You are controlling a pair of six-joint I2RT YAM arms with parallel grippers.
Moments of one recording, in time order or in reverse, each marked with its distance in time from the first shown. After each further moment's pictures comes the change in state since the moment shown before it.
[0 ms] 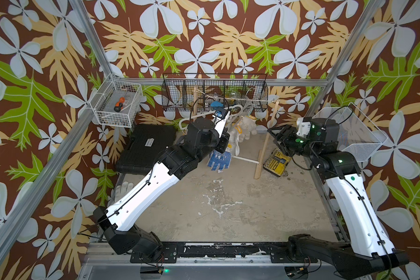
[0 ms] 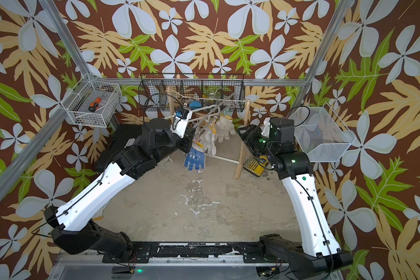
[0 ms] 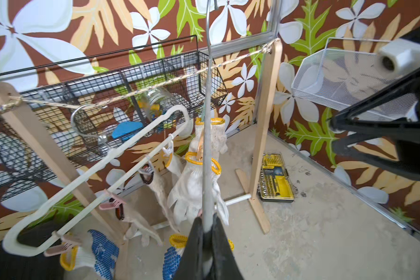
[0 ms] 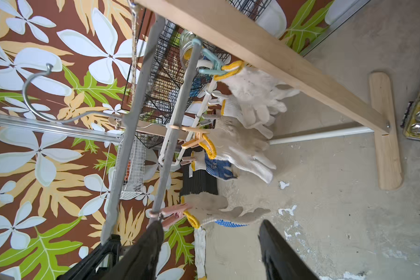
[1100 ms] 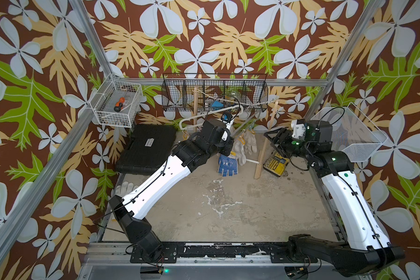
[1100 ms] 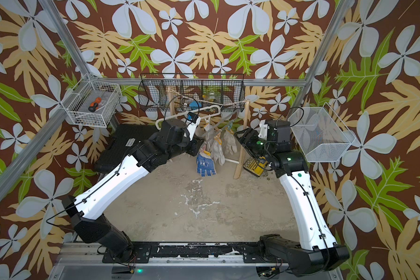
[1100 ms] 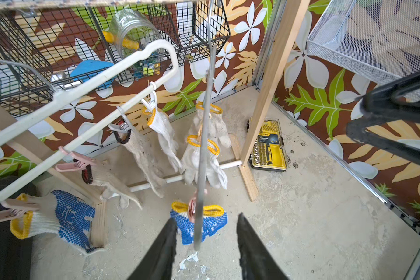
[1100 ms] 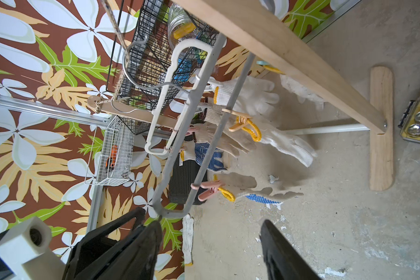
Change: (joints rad) left arm 0.009 0.106 0.043 -0.137 0.016 -0.112; right arm -0.019 0.020 -0.074 0.033 -0.062 -0.086
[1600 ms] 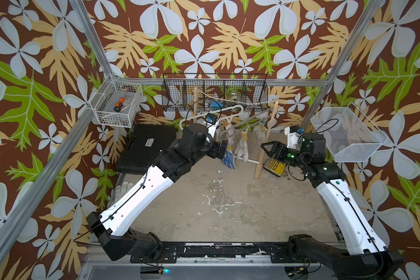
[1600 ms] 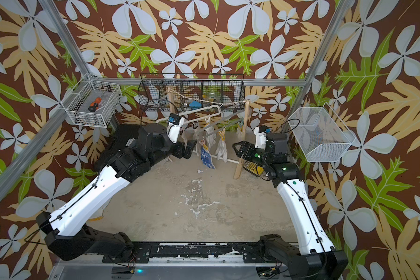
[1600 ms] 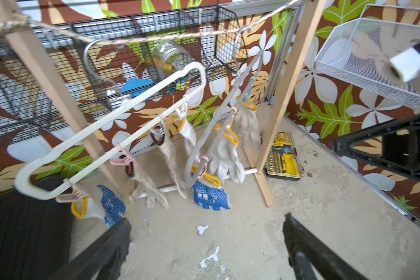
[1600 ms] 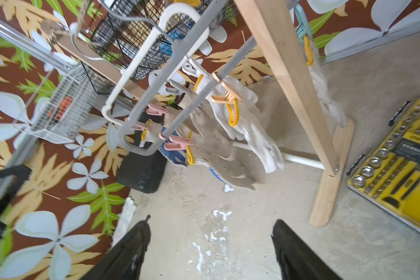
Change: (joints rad) left arm 0.091 -0.240 -0.248 0.090 -0.013 0.060; right arm -0.034 -0.121 -0.336 0.216 0.001 -0.446
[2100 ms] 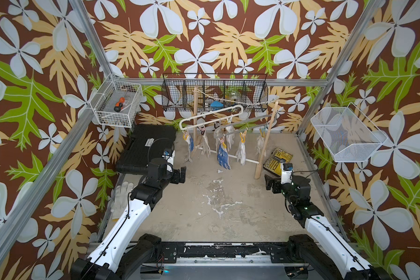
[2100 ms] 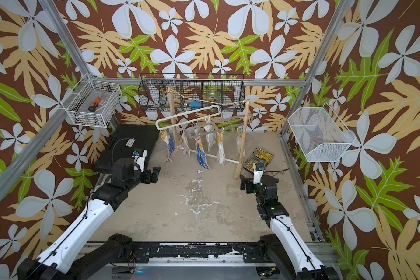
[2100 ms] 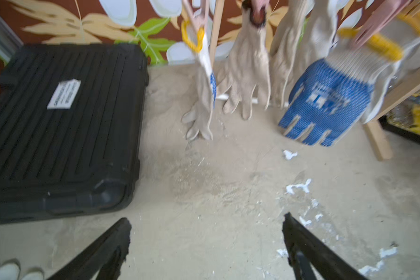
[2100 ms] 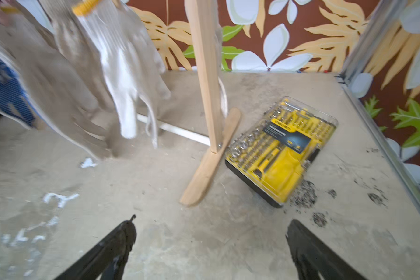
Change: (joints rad) left arm 0.439 -0.425 -0.917 0.312 0.148 -0.001; right arm 0.000 -0.300 -0.867 0.651 0.417 -0.398
